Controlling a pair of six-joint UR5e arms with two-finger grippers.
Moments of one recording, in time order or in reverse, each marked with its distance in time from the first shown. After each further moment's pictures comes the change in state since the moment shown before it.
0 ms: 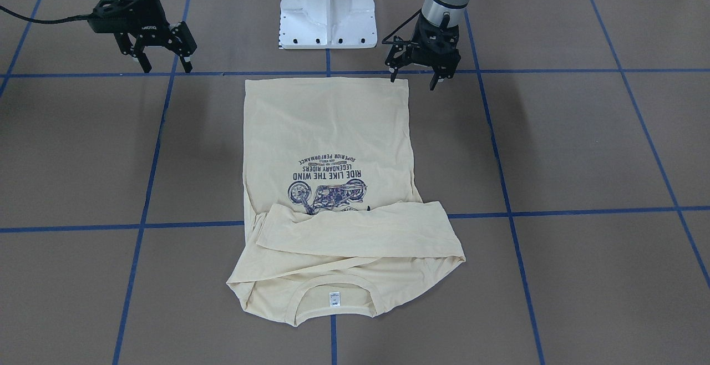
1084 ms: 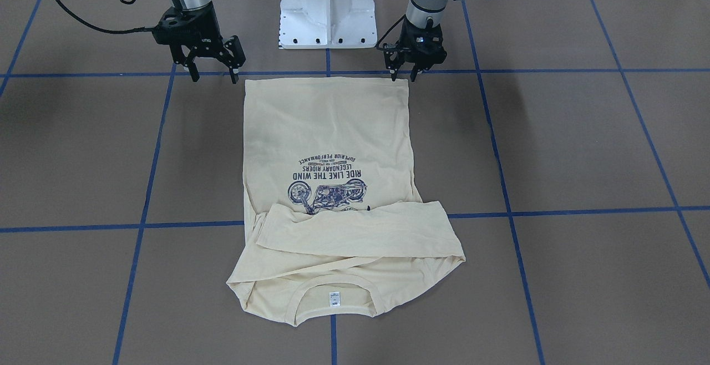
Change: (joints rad) left arm 0.071 -0.003 0.073 -0.012 0.028 -0.138; right arm -0.020 0.222 -0.099 -0.150 -0.036 0.056
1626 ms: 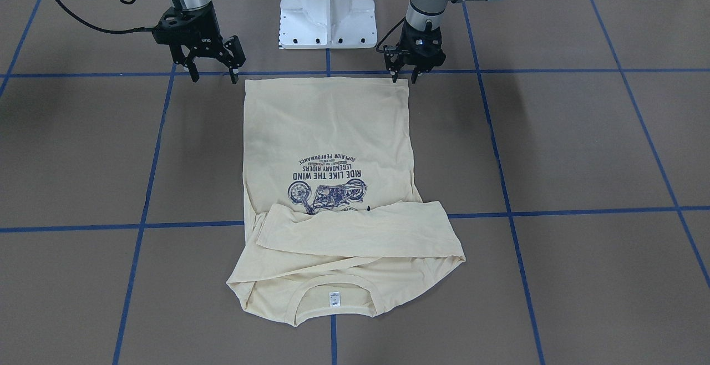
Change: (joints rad) left arm 0.000 -0.001 0.012 0.000 -0.002 0.016; right arm 0.001 -0.001 0.000 0.000 -0.001 0.001
